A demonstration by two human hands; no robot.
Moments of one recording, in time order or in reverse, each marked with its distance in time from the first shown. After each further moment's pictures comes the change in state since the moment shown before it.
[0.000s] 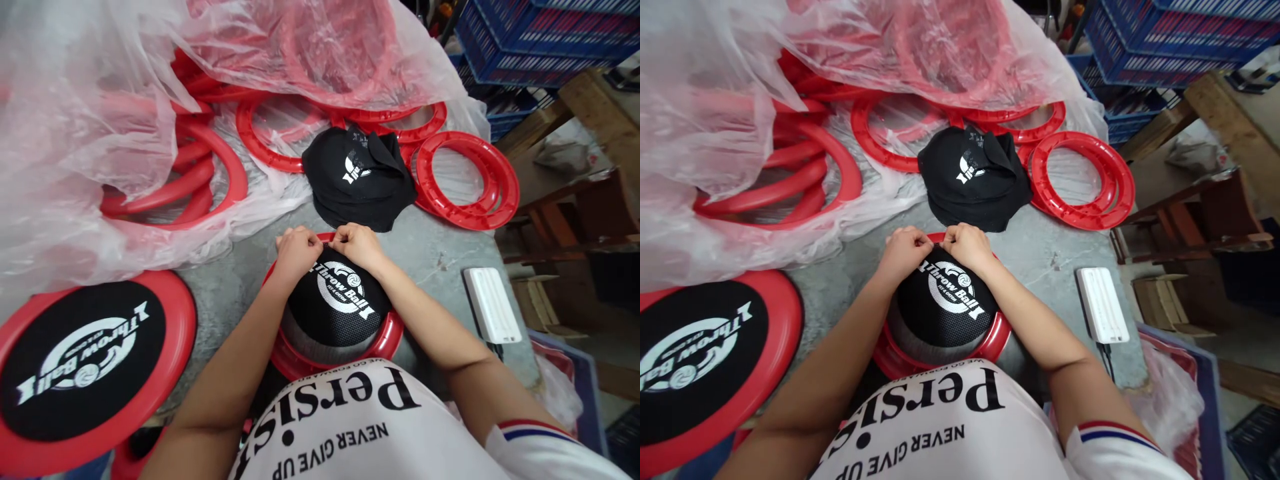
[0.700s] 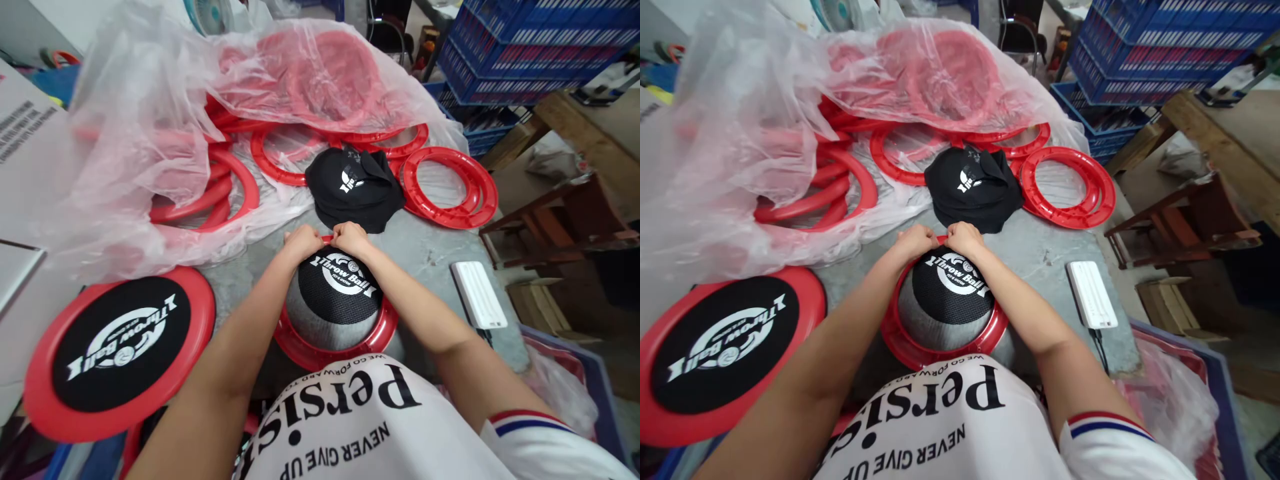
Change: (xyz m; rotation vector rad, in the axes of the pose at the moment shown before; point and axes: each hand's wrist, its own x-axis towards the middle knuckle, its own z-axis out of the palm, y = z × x) left_hand 0.029 -0.001 -0.008 -0.056 -0.161 -0.018; right_hand 0.014 -0.014 -0.005 -0.039 -0.084 0.131
